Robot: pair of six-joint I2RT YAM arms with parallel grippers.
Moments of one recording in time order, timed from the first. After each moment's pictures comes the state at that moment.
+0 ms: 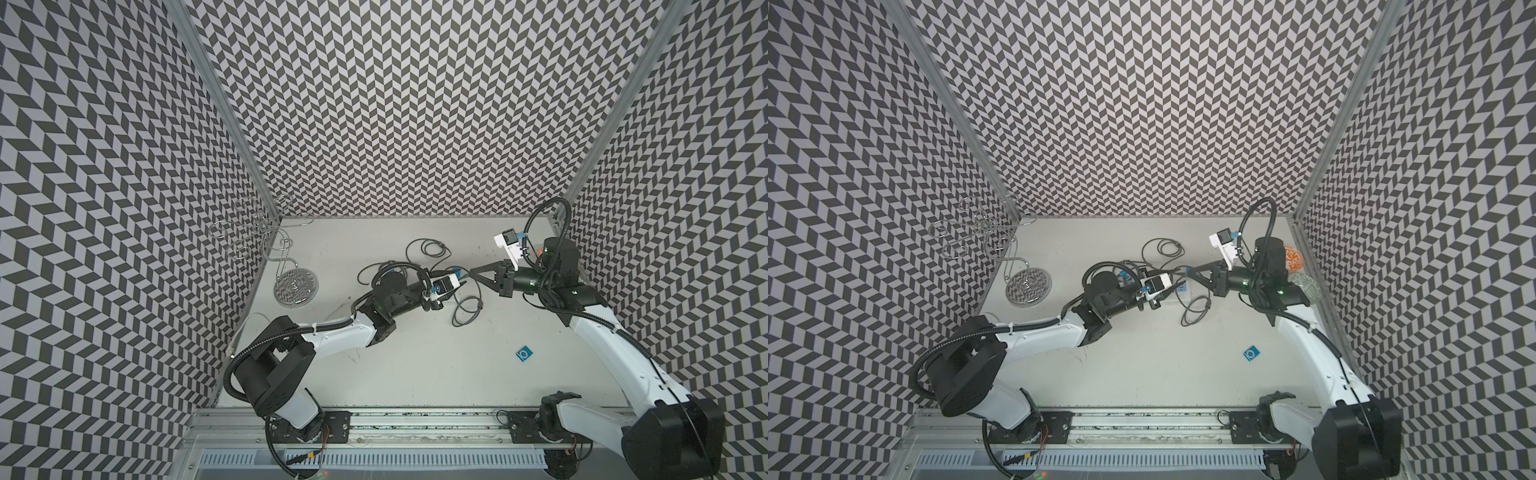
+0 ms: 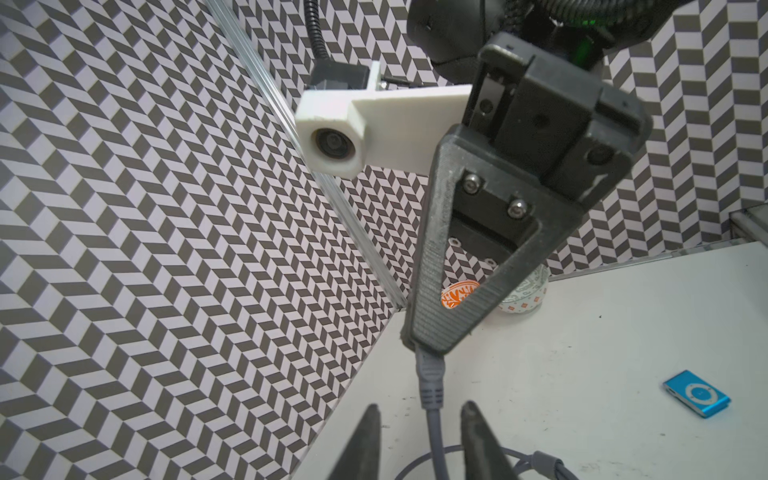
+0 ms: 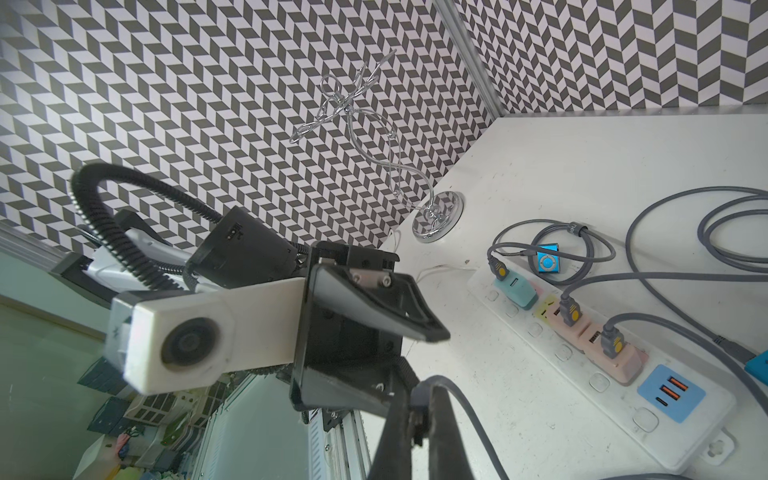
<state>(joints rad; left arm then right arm) -0.83 1.56 0.81 0.87 0.34 0.47 0.15 1.15 0.92 -0.20 -1.08 0.24</state>
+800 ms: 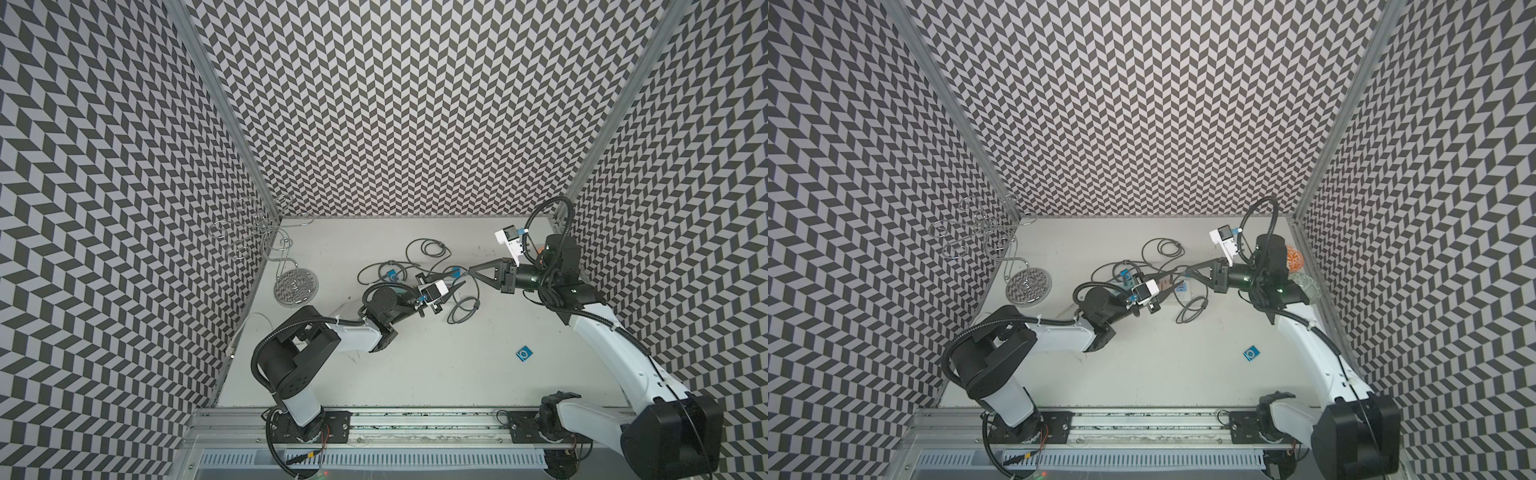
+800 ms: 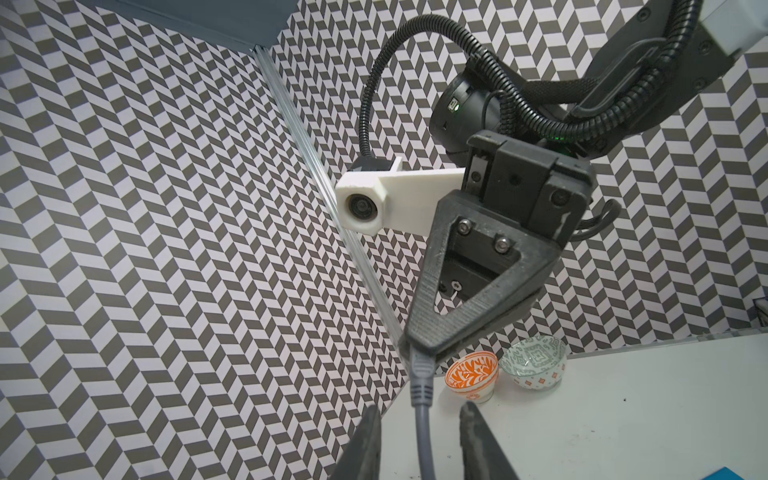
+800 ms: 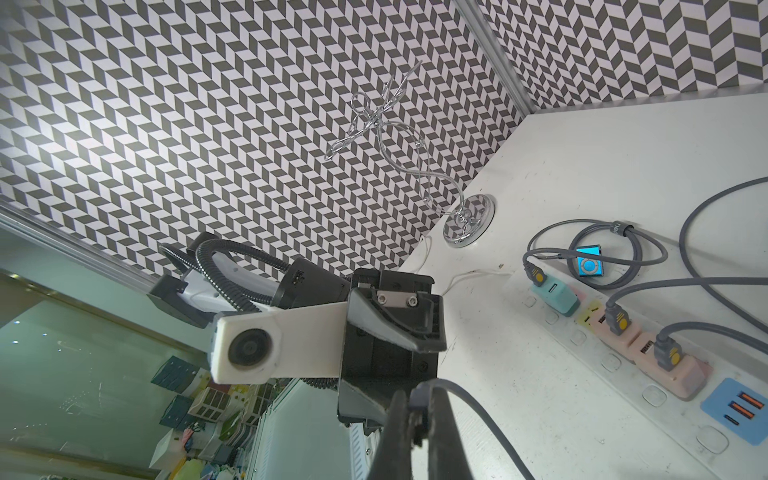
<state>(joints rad) -0.83 1.70 0.72 1.36 0.36 0.37 0.15 1.17 0.93 -0.12 -1.16 0.39</state>
